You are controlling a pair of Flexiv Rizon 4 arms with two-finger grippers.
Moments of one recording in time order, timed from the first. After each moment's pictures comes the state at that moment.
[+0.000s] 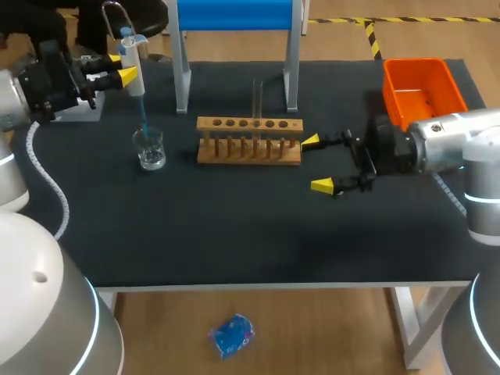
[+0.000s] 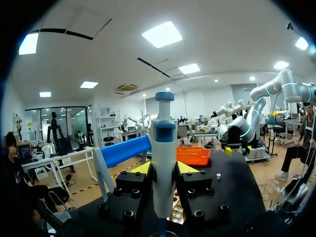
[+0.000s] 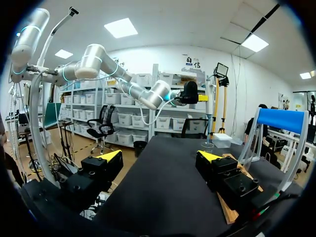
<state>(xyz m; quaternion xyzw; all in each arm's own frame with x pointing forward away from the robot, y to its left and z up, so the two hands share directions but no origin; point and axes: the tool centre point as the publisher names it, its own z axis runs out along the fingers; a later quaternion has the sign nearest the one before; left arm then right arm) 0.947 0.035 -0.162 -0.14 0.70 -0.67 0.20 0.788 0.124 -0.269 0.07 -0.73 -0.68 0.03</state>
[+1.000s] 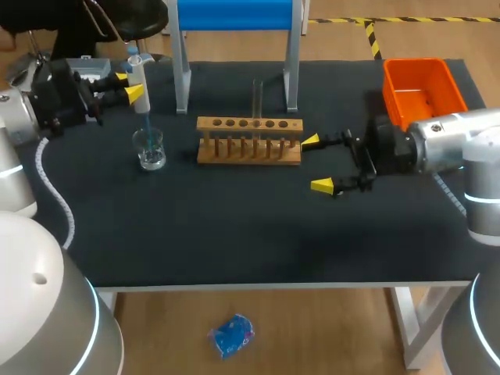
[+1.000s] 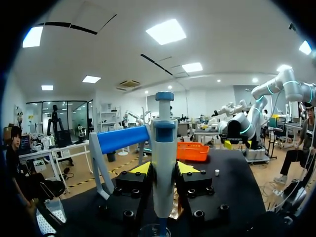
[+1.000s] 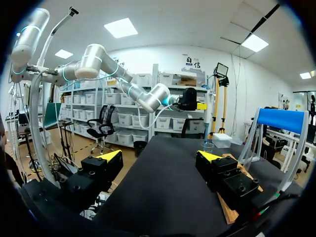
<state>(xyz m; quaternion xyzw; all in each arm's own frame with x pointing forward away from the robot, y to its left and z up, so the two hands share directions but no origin) 0.942 0.030 -0.199 -0.16 0.70 -0.66 0.19 0.788 0.124 -0.269 0.07 -0.73 -0.68 0.03</state>
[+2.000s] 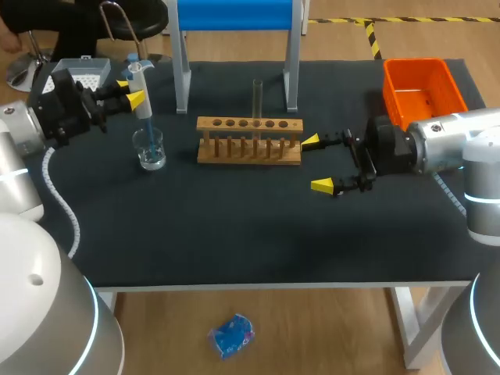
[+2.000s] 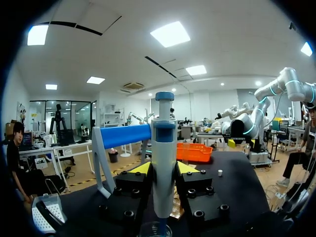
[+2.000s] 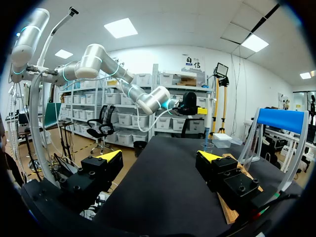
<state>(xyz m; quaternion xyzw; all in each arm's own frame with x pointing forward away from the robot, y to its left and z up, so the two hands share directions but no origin) 0.946 0.032 -0.217 -0.17 0.69 -0.67 0.20 0.788 0.124 -0.269 0.07 -0.73 -0.68 0.03</state>
